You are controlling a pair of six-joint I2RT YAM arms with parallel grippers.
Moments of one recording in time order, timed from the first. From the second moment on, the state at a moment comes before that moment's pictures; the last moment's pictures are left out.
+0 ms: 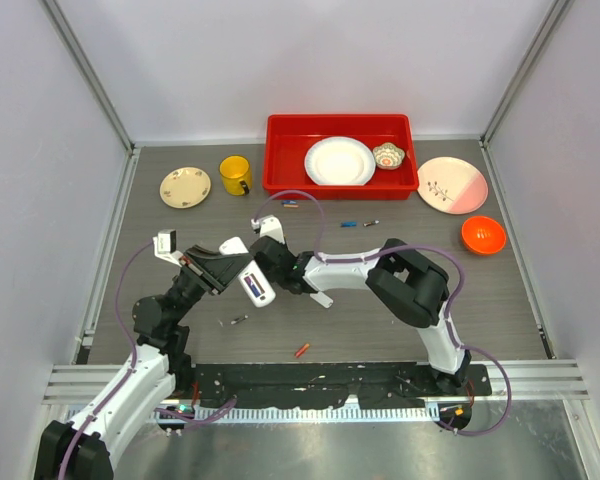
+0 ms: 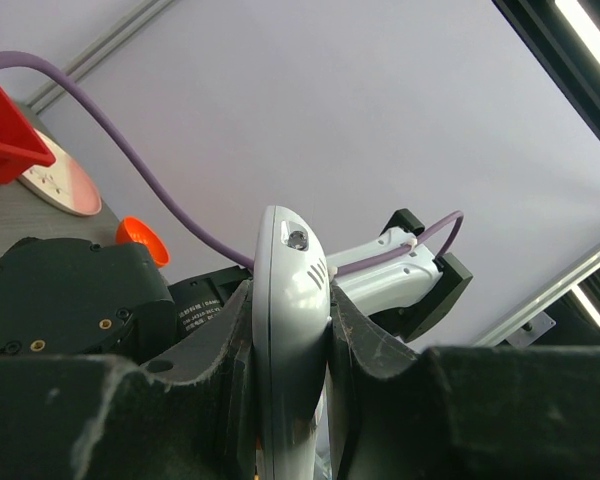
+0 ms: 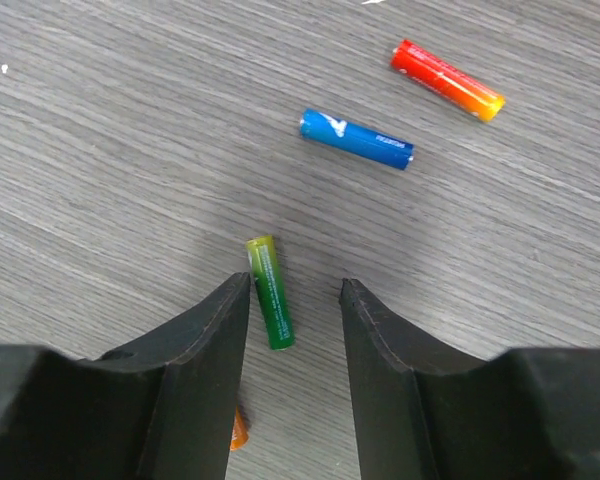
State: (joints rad) left arm -0.33 0.59 0.11 1.01 0.47 -1.32; right arm 1.05 2.07 1.31 -0.03 0.44 0.47
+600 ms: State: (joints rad) left arm -0.33 0.59 0.10 0.98 0.46 -1.31; right arm 1.01 2.05 1.27 0.00 0.43 0.47
